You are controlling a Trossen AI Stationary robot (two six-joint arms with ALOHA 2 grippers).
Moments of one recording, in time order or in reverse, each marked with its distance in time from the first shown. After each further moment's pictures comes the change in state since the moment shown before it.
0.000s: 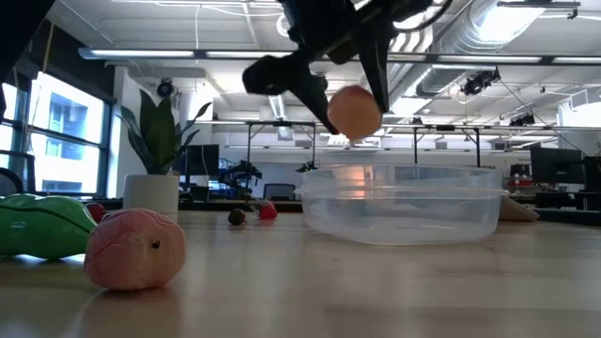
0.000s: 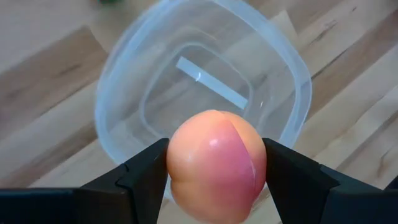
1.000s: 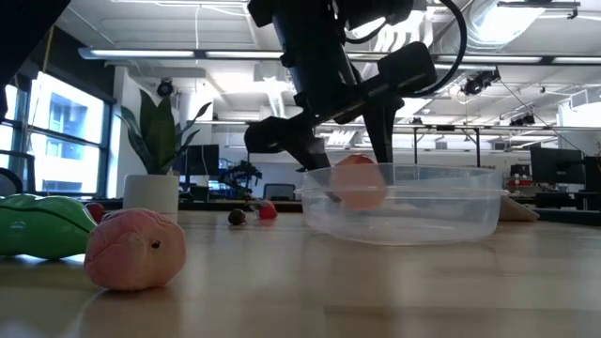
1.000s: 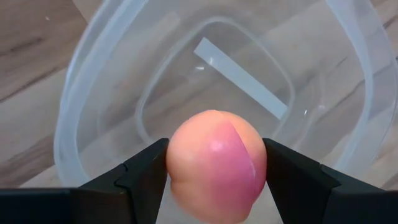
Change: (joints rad) left arm 0.028 0.075 -0.112 0.156 0.080 -0.045; right arm 0.000 0.000 0.000 0.001 0.000 0.000
